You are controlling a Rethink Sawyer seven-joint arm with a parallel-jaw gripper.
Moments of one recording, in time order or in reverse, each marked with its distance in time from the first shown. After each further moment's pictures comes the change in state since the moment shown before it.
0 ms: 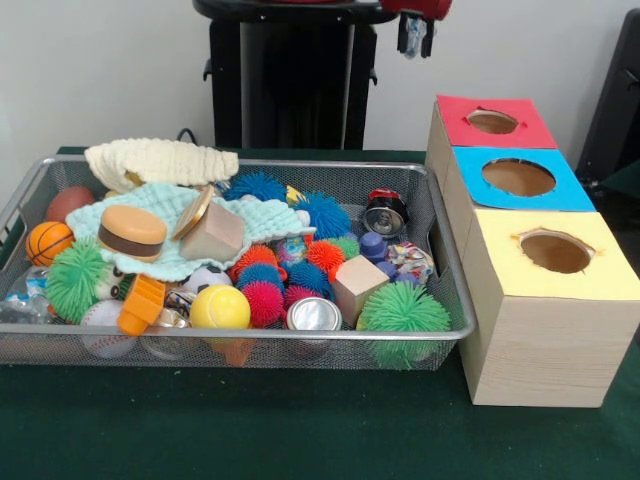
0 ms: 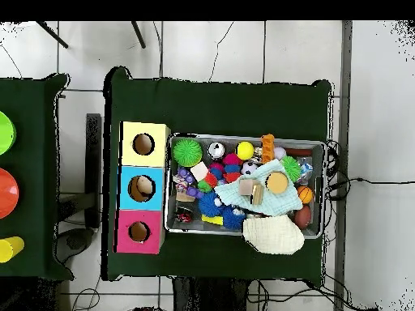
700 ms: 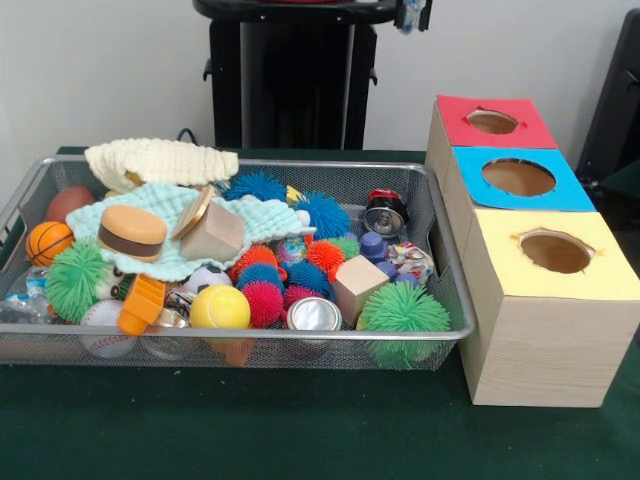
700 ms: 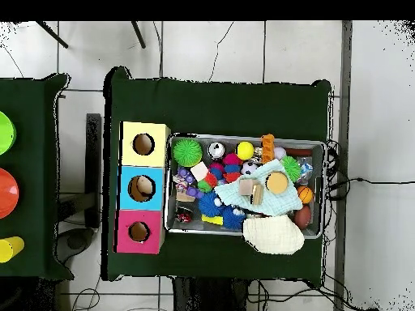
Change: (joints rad) arm 0.081 -0.230 -0.068 0.033 -0.141 0.102 0.000
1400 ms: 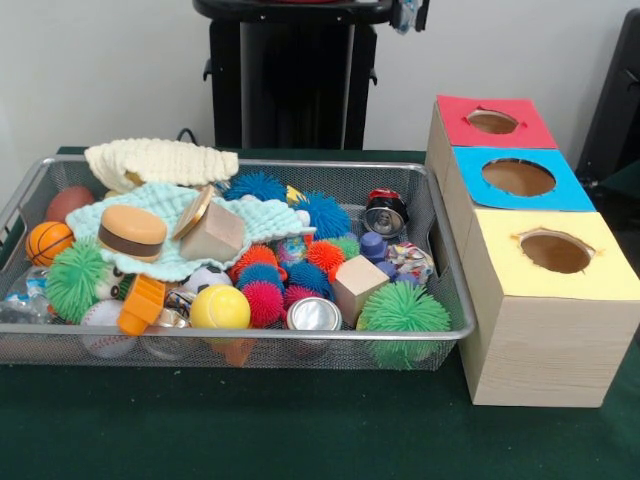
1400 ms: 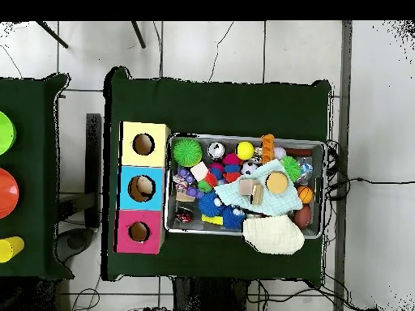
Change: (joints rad) arm -0.104 -0.068 0.088 -0.066 -0.017 0.184 0.000
